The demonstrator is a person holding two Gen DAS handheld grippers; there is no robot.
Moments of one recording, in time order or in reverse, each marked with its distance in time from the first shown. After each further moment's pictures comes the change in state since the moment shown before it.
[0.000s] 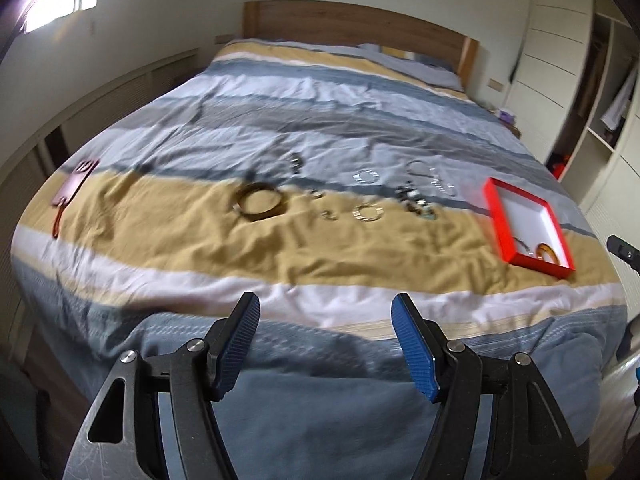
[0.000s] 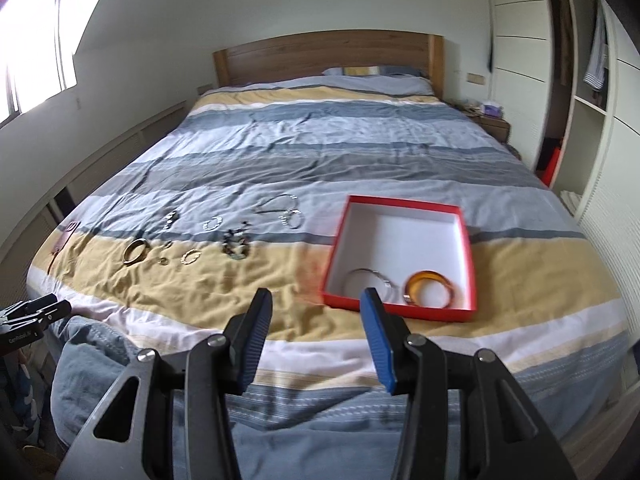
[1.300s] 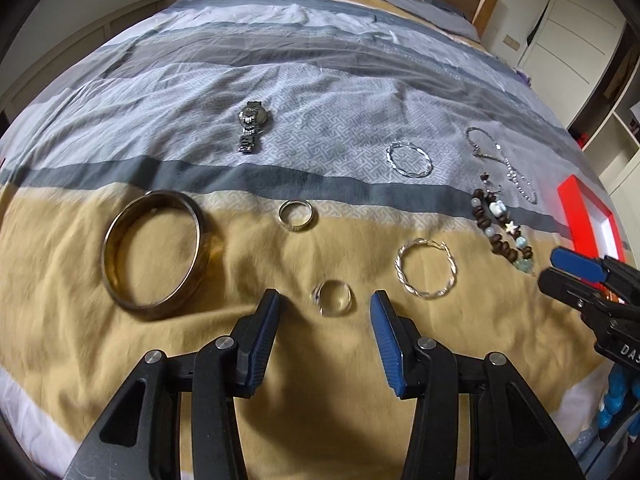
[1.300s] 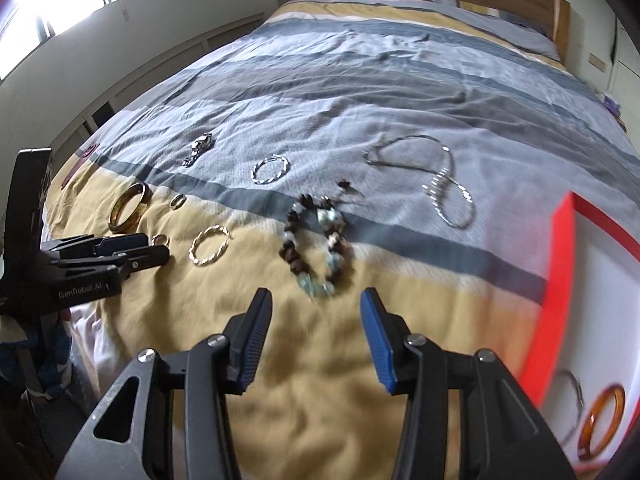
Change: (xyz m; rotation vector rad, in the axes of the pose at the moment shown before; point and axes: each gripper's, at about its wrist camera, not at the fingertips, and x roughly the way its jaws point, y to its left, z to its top) left arm 0.242 -0.003 0.088 0.014 0.224 -0.066; right arm 0.267 0.091 0.039 -0.191 0.275 0.247
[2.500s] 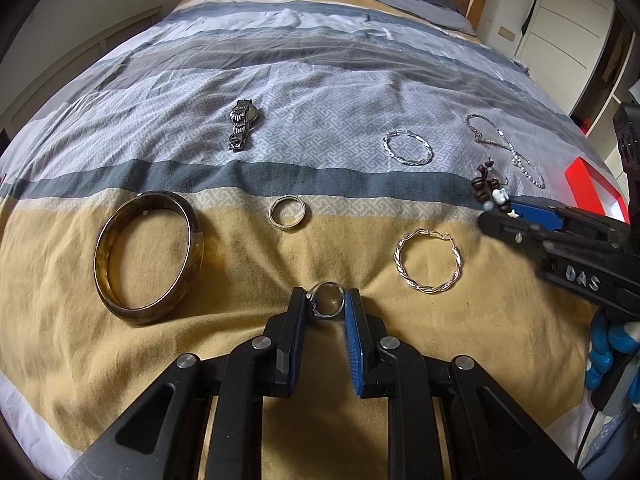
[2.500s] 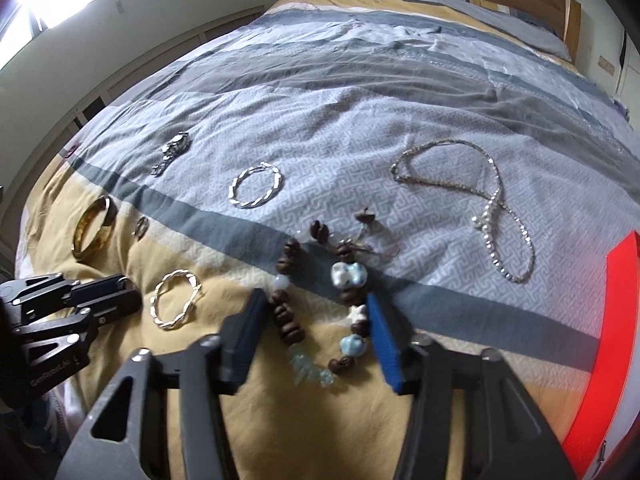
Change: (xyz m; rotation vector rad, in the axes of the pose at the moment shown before) left arm 0.007 -0.007 -0.007 0.049 -0.025 0.036; right arm 0.058 0.001 0.026 0.002 0.005 -0.025
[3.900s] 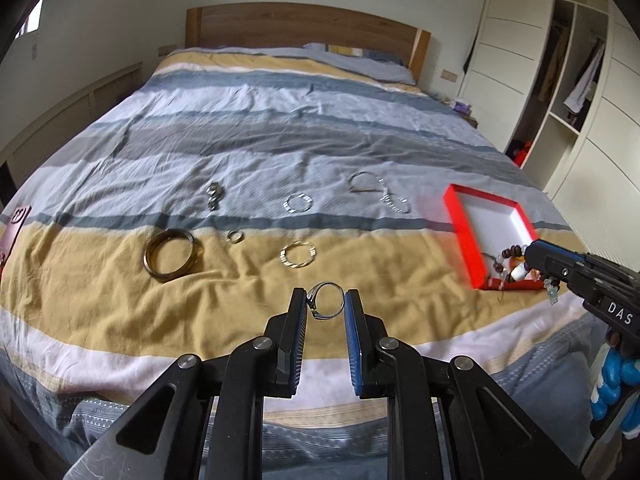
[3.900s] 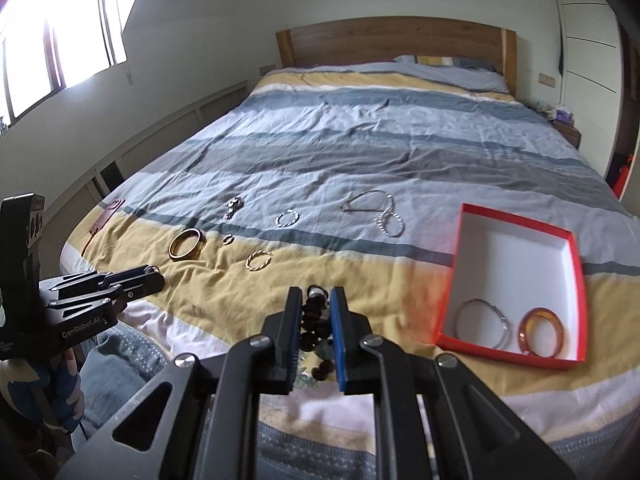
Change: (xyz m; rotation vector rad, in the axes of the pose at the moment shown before) left arm -0.174 -0.063 -0.053 0.073 -0.217 -0.121; right arm -0.240 0.017 -0.099 0.104 -0.263 -0.042
